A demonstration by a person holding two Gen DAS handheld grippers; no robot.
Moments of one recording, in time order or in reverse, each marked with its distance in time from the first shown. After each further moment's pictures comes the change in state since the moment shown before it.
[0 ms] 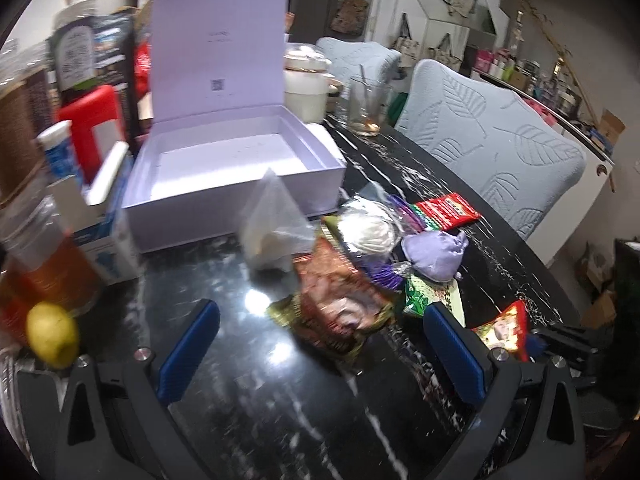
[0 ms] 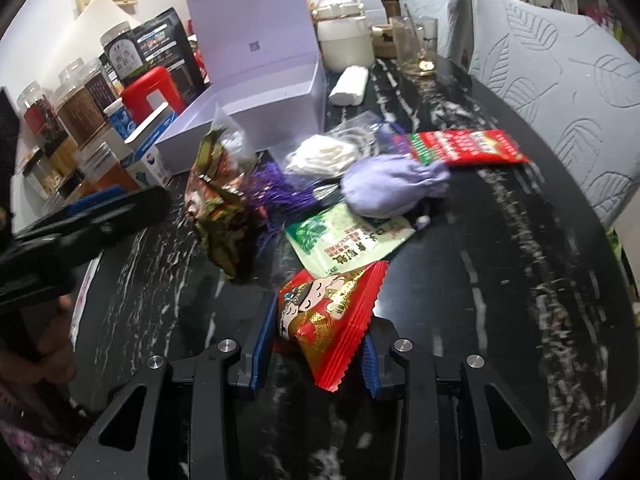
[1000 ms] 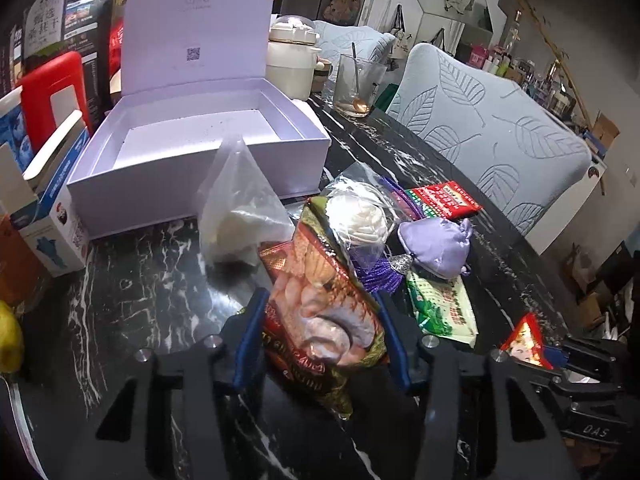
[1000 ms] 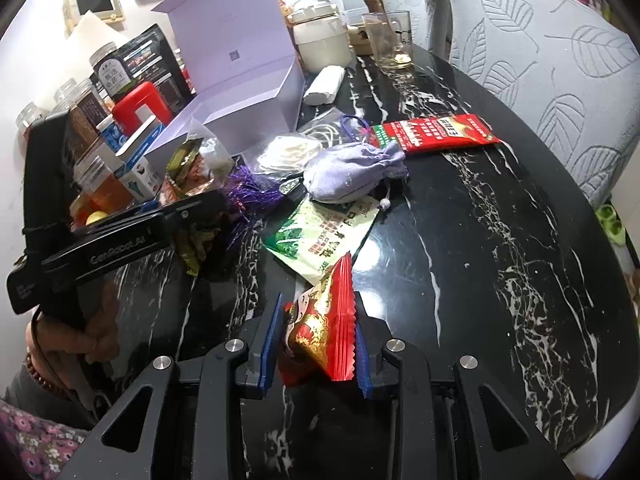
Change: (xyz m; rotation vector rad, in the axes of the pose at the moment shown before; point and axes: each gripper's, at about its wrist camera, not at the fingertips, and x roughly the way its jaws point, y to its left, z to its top) left arm 0.040 0.000 -0.007 -0.043 0.036 -0.069; right arm -0.007 -0.033 -0.012 0.064 -0.005 0.034
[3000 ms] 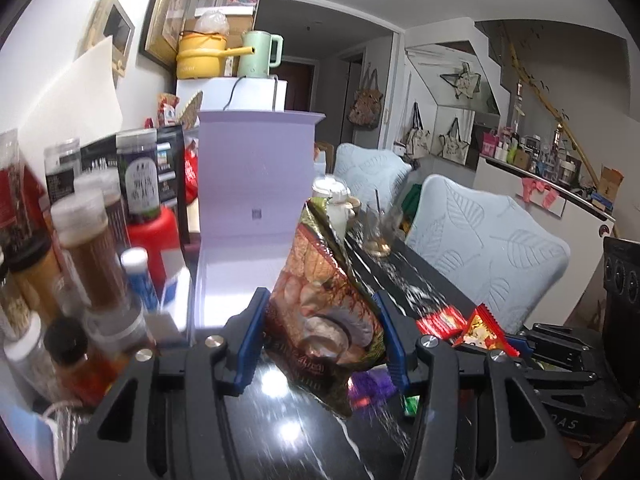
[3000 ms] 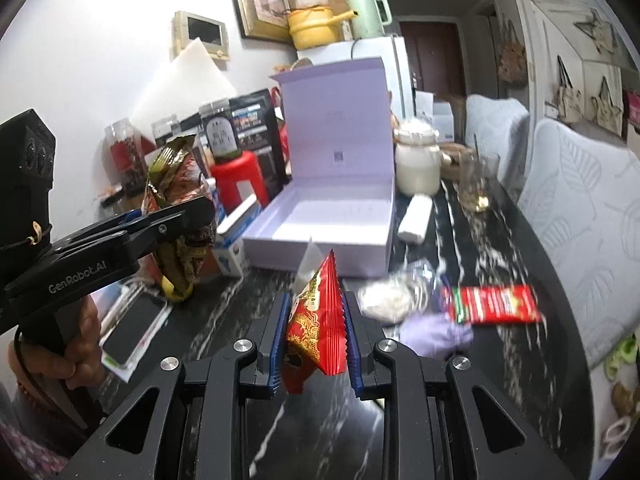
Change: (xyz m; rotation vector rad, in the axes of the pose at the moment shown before) left arm -0.149 -0.001 0.057 0.017 -0.396 0.139; right arm -0.065 0.084 0.074 -0.285 -0.278 0.140
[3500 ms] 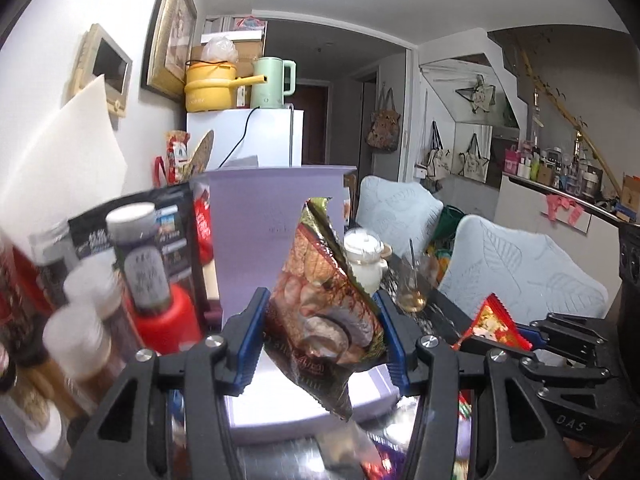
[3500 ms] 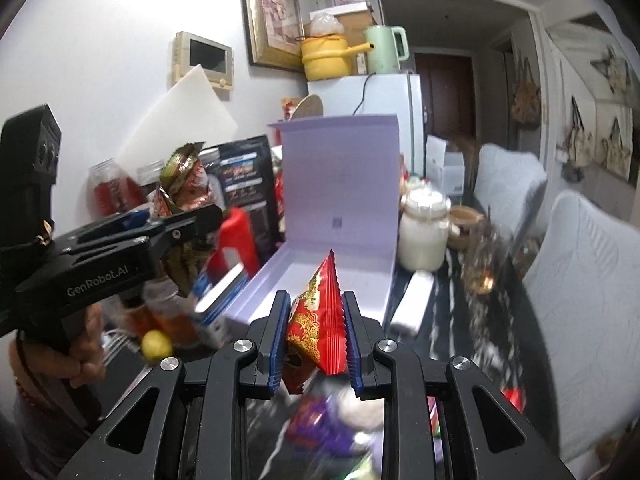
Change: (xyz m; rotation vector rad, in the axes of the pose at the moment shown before) left arm 0.053 0.017 0.080 0.035 -0.081 0.079; right arm 0.042 -0.012 0.092 -0.095 -0.094 -0.011
